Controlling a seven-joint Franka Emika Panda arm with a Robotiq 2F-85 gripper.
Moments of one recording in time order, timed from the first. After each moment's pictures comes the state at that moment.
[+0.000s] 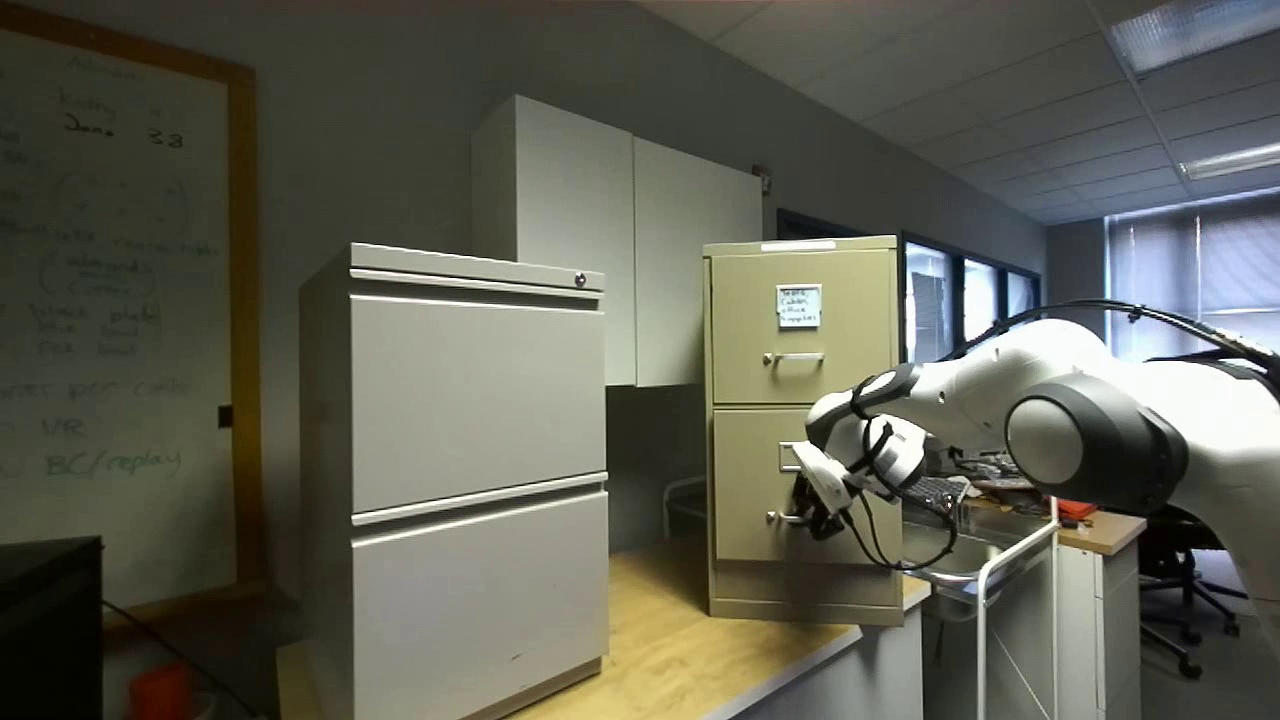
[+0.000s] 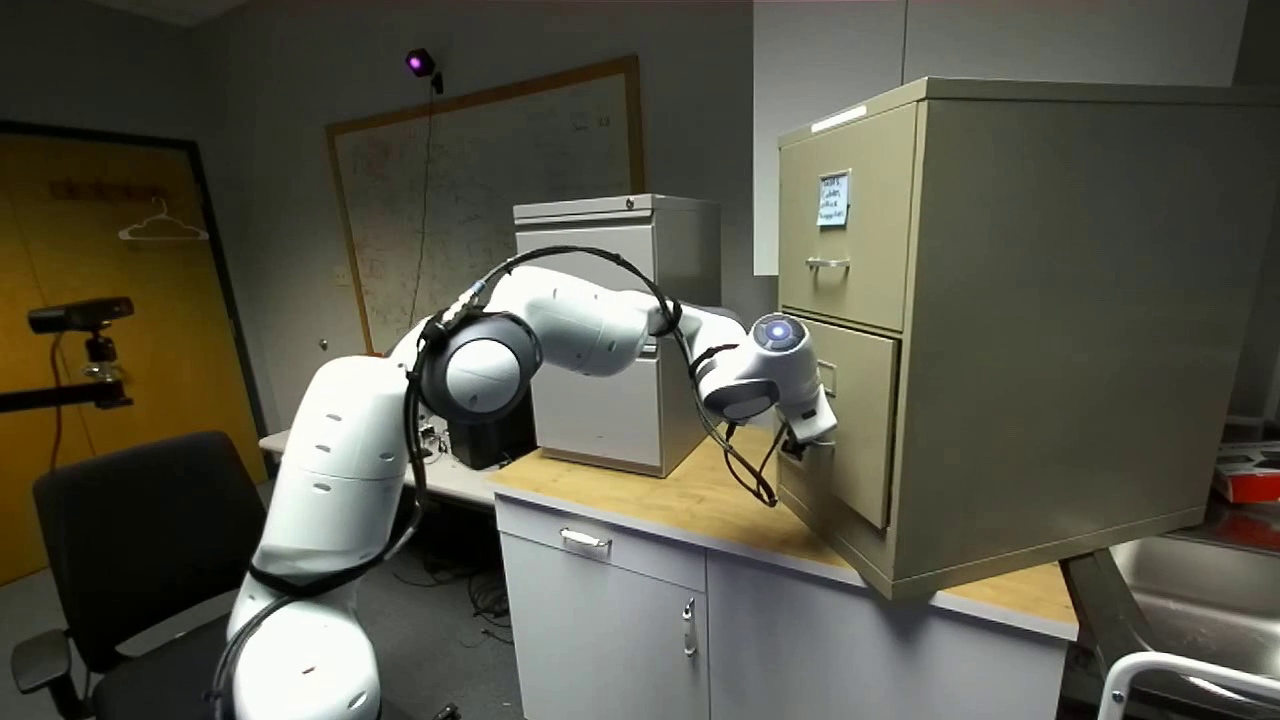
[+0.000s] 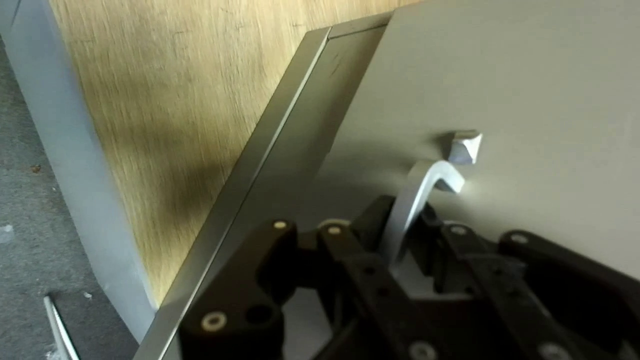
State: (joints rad) arm -0.28 0.38 -0.18 -1.63 0.79 2.57 0.68
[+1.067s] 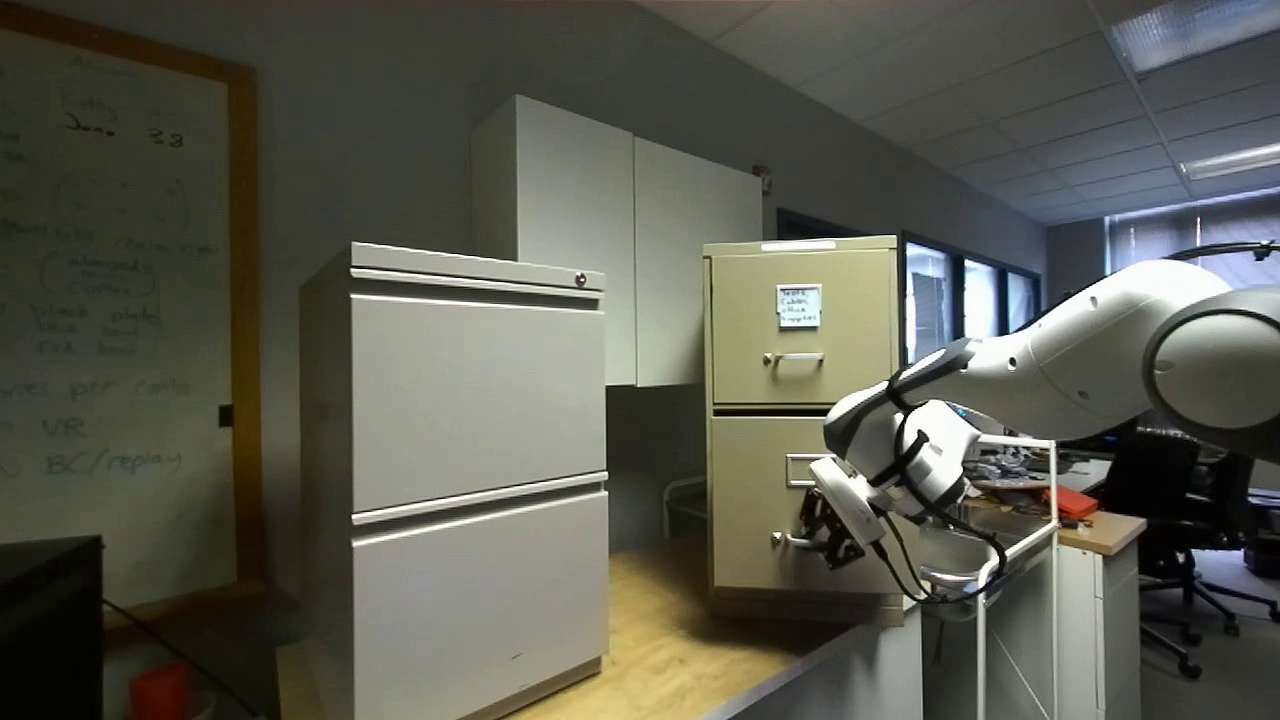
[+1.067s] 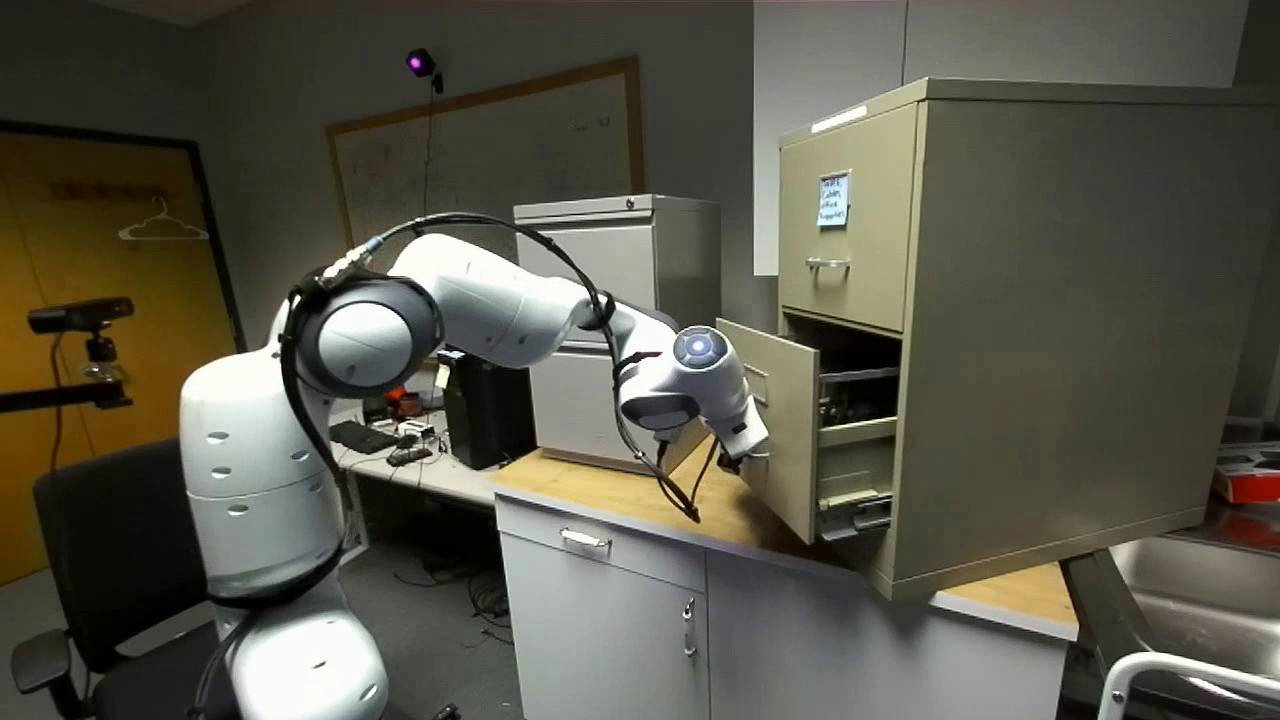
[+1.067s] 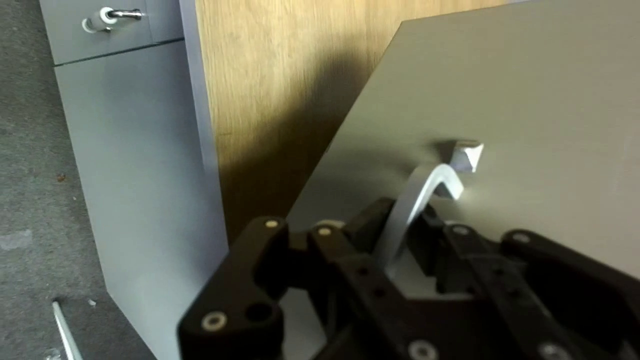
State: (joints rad) arm -0.20 0.02 -0.15 -2.11 0.90 2.70 0.46
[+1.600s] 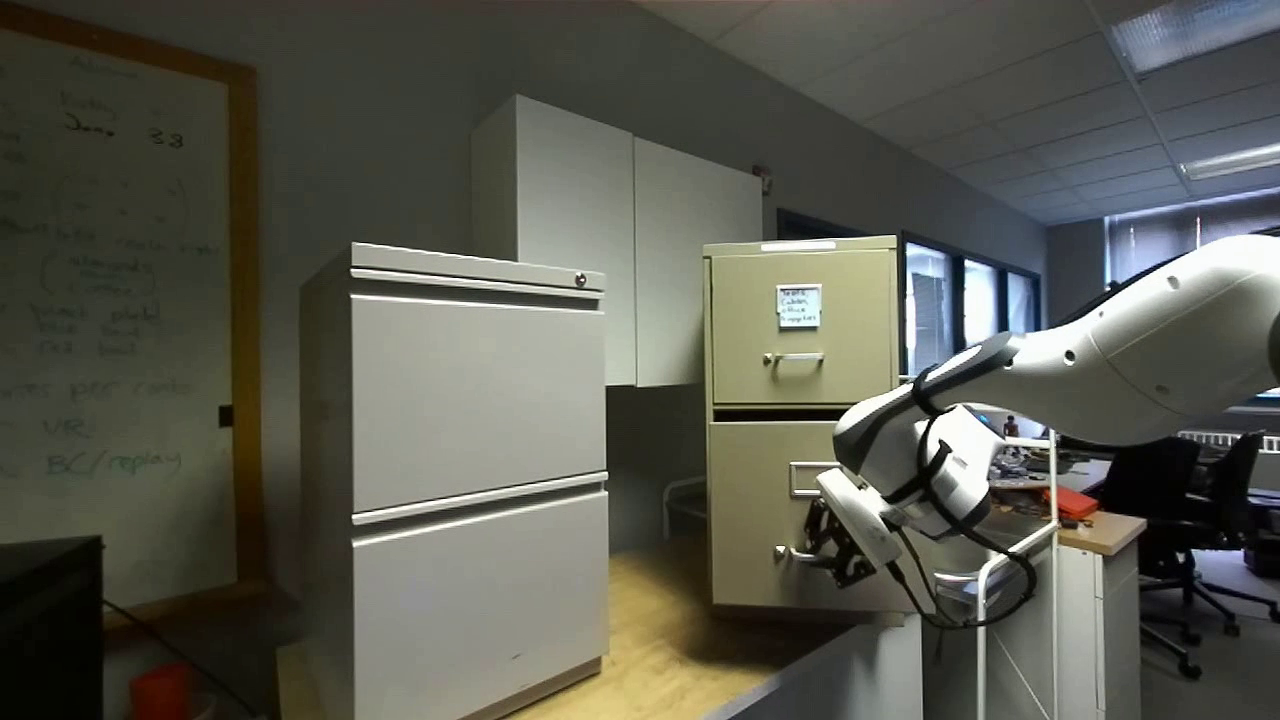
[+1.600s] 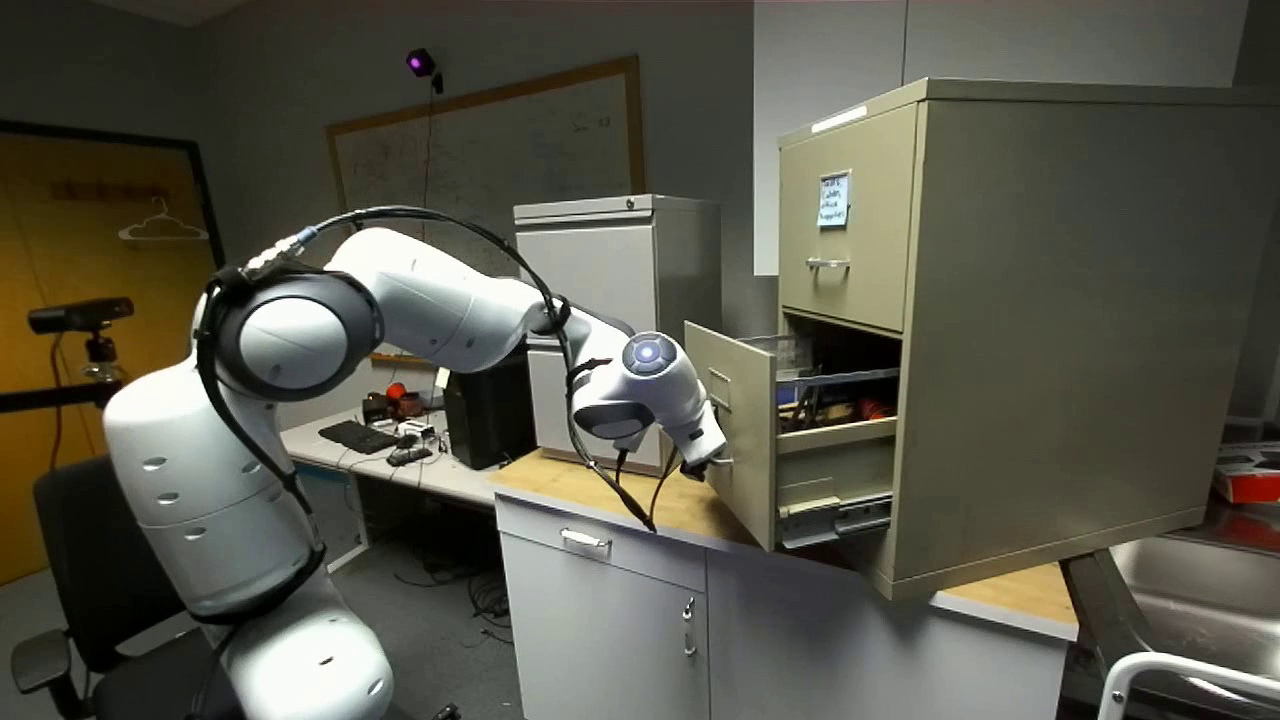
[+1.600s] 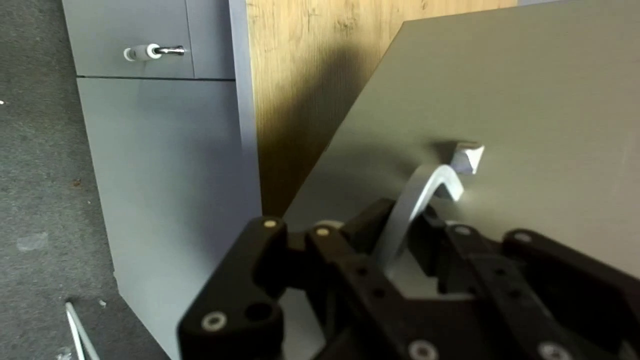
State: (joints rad) arm -0.15 -0.15 -0.13 -2.33 0.90 2.79 0.46
